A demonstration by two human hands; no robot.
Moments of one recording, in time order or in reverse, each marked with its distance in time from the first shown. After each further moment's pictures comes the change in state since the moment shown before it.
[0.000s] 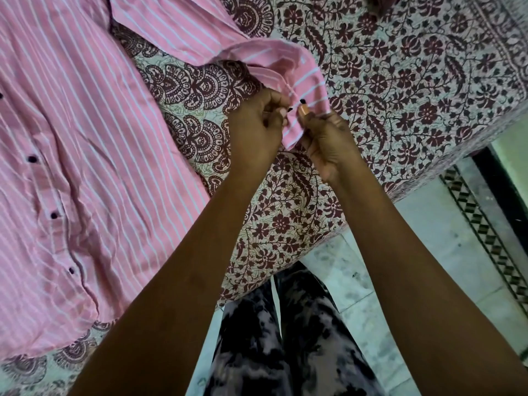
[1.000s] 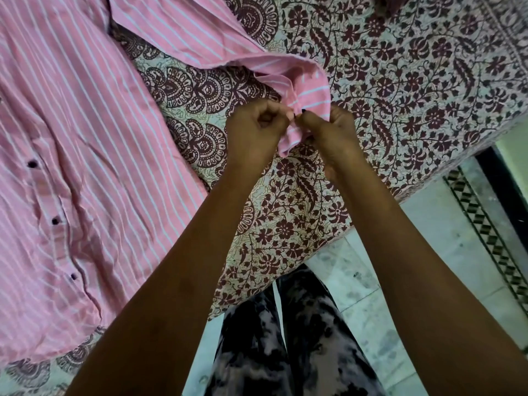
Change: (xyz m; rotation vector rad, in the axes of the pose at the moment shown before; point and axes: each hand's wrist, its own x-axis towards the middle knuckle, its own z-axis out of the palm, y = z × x) left_hand 0.008 -0.001 -0.010 -0.088 -0.064 -0.148; right_hand 0.005 -0.006 0.009 -0.451 0.120 -0.124
